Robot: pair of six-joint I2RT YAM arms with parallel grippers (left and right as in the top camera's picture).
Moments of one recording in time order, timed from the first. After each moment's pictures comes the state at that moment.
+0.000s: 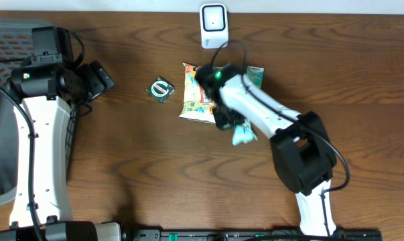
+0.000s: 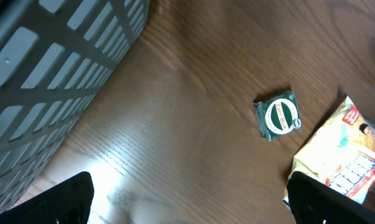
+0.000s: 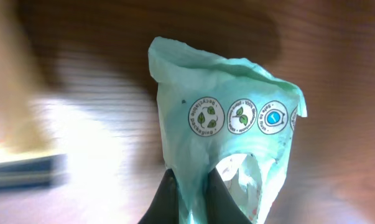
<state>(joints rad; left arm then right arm) 0.13 1.51 1.55 -1.18 -0.03 -0.49 0.62 2.17 1.71 -1.27 0.24 0.41</state>
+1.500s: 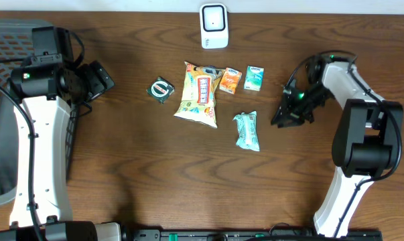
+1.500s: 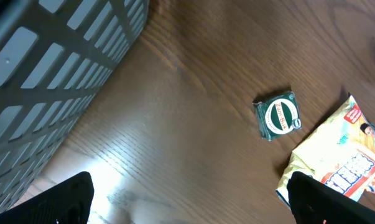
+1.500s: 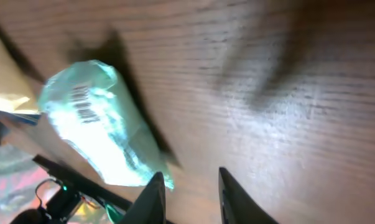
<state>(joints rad) 0.13 1.51 1.55 -1.18 -0.03 -0.49 -0.05 2.15 1.57 -1.29 -0.51 0.00</state>
